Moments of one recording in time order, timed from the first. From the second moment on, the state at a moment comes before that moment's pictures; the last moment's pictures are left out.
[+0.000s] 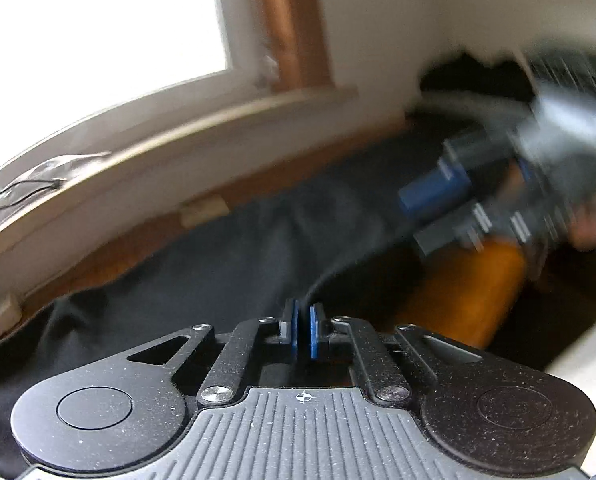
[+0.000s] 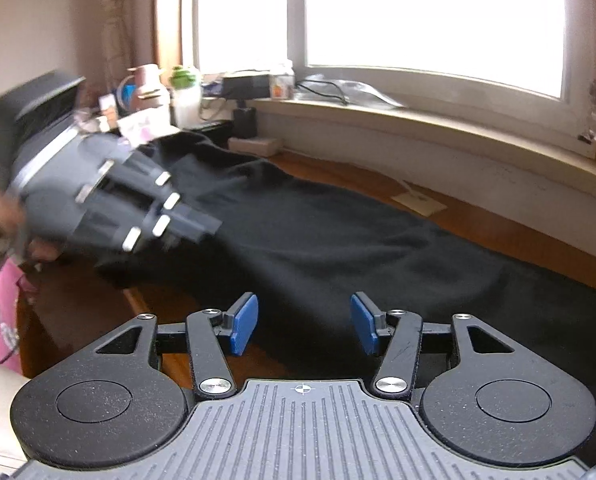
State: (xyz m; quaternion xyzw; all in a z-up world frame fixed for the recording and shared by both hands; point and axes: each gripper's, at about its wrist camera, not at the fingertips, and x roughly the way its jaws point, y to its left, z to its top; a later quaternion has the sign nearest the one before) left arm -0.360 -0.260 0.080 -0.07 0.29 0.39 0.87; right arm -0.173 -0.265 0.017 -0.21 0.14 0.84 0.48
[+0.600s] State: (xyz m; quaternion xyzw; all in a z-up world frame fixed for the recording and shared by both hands) left arm -0.392 -0.172 0.083 -0.17 0.28 0.38 0.87; right arm -0.266 -0.213 -0.004 -0.29 0.12 0.88 0.36
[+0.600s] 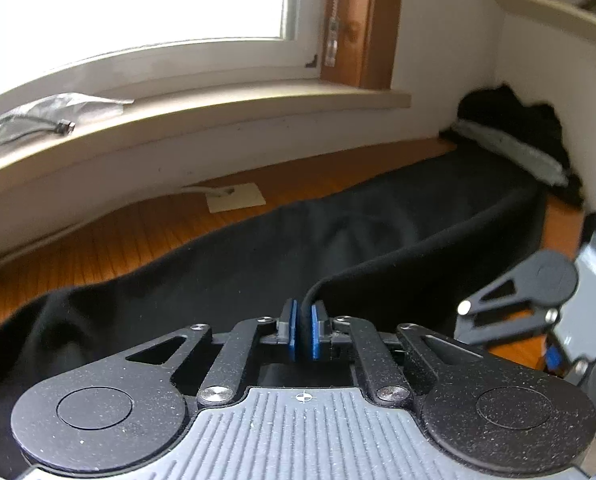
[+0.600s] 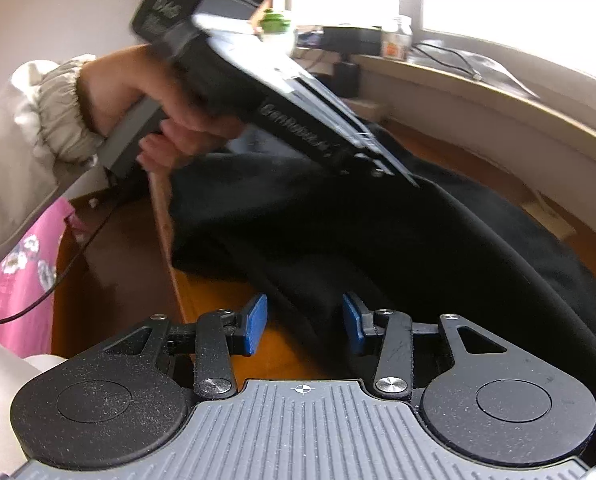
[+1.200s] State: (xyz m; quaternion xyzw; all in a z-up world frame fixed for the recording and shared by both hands) left arm -0.461 -0.166 0.100 -0.12 0.25 0.56 0.78; right arm -0.263 -0.215 0.027 -0.28 0.13 0.90 0.32
